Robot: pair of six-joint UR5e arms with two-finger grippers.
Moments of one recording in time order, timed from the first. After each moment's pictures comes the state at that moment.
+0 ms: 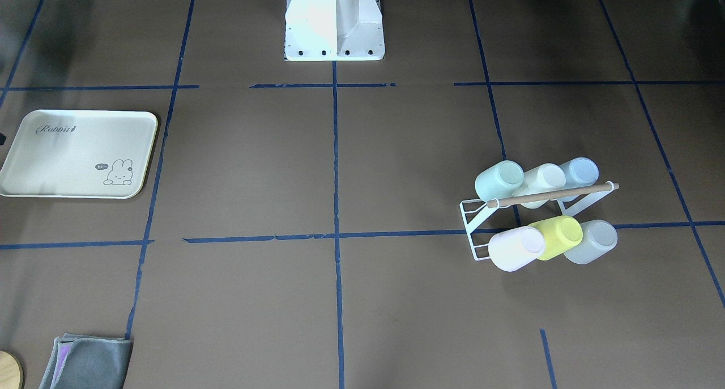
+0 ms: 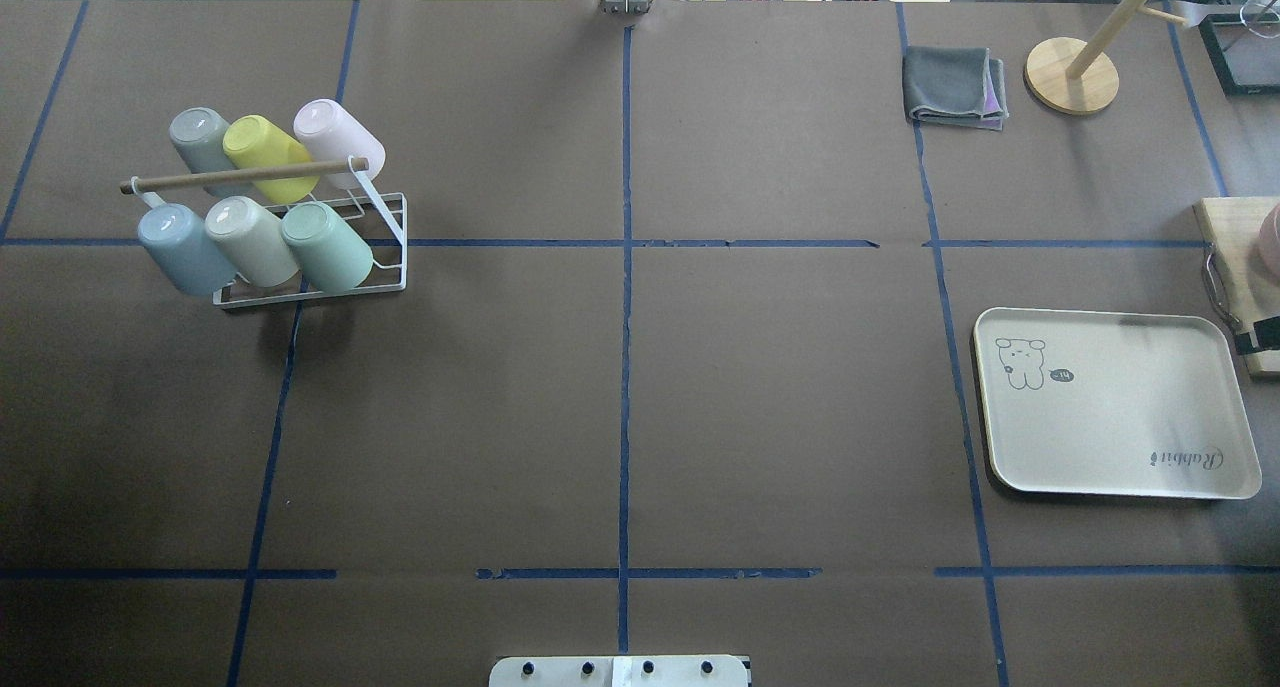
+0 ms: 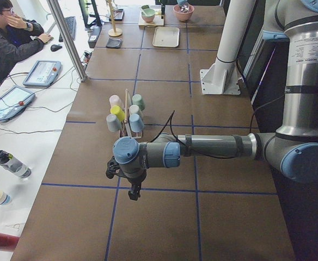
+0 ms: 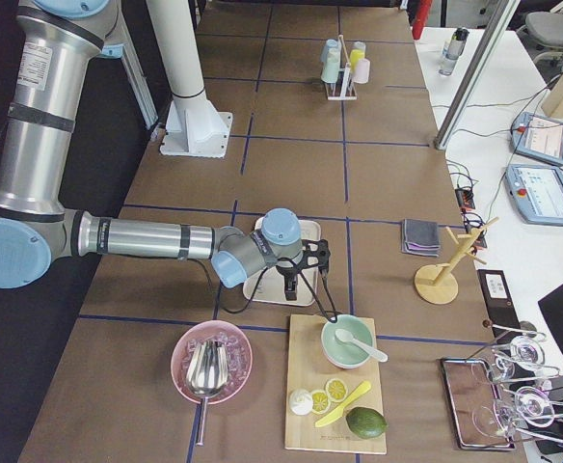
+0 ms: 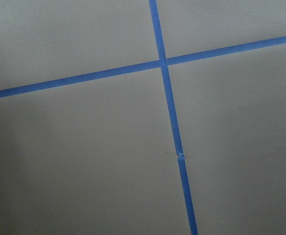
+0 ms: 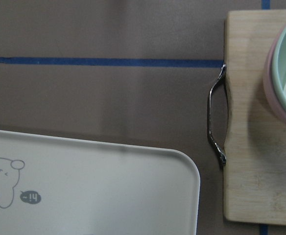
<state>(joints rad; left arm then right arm) -1.56 -1.55 -1.58 -1.54 -2.37 0.22 1.20 -1.83 1.68 -0.87 2.30 0.62</state>
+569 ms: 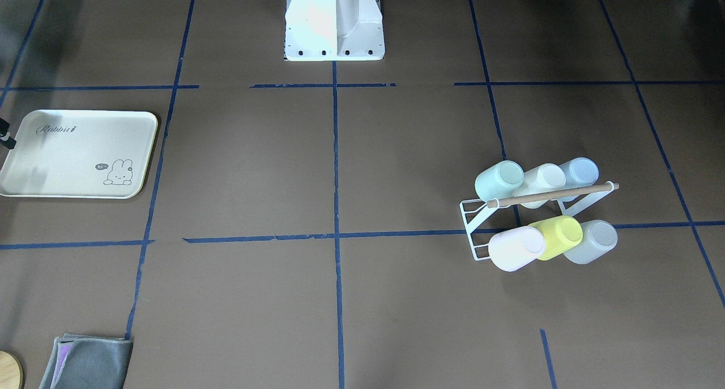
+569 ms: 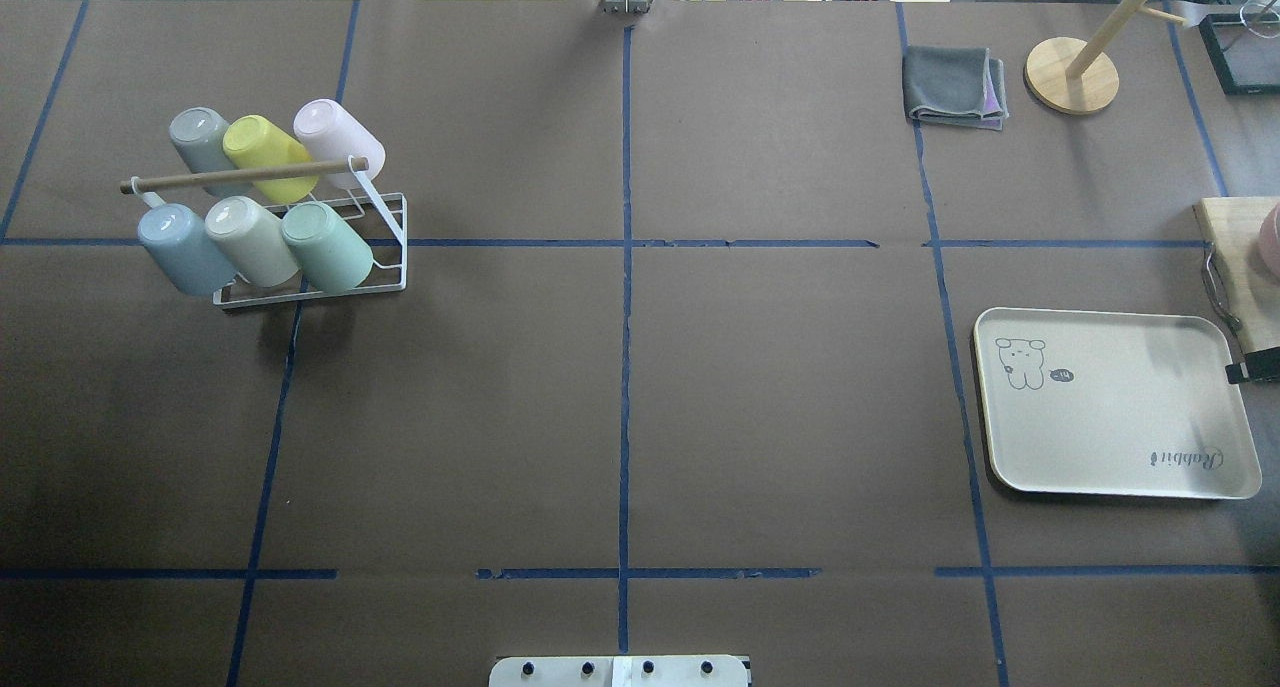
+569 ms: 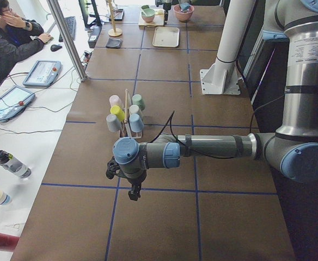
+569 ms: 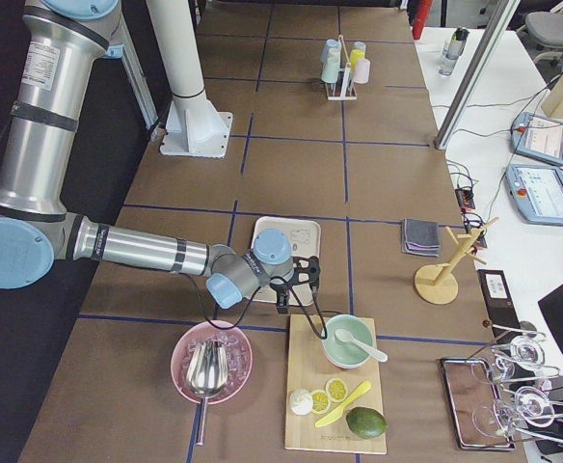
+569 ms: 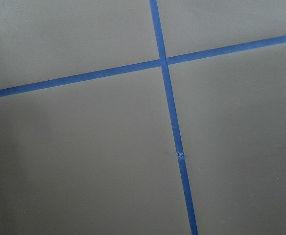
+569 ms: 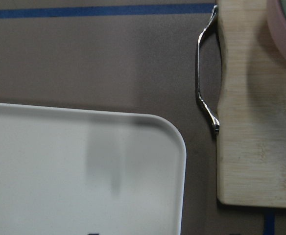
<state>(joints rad) -1.56 -1.55 -1.57 -1.54 -2.37 0.22 1.14 -1.84 1.58 -0.74 2.27 0.66</state>
